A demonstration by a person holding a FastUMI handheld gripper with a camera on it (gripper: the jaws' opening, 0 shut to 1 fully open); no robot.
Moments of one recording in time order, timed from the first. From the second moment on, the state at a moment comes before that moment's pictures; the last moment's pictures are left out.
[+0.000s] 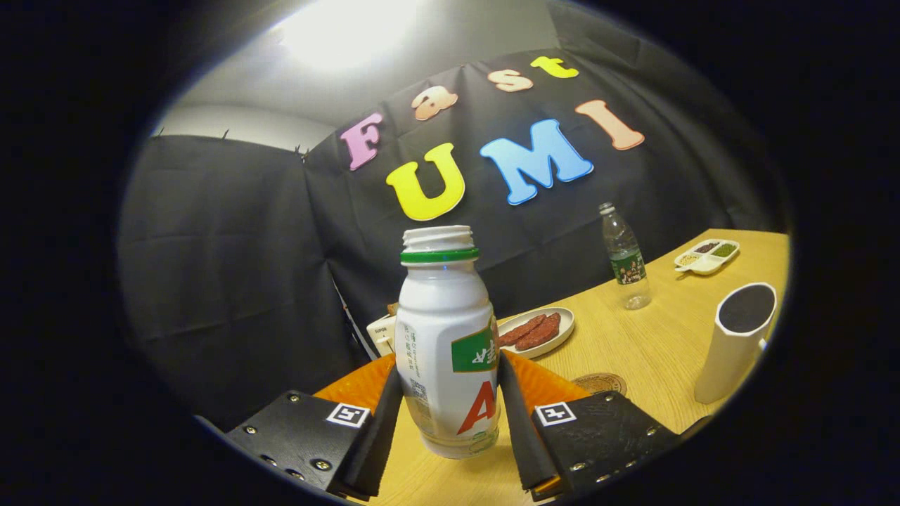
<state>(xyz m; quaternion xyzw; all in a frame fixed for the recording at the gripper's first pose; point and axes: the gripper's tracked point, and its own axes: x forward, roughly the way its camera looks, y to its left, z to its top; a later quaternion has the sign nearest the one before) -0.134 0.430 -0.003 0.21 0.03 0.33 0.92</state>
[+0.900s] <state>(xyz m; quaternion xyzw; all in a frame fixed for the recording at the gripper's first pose) -0.122 0.348 0.018 0.57 0.01 0.28 0.77</state>
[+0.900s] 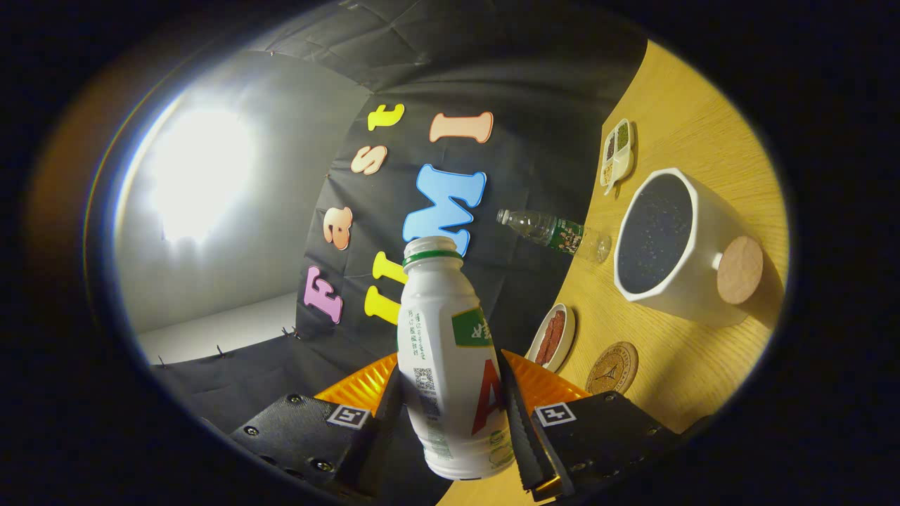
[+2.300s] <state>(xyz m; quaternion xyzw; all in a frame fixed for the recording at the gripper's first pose) -0.125 0.314 -0.011 0.73 0.04 0.13 0.67</state>
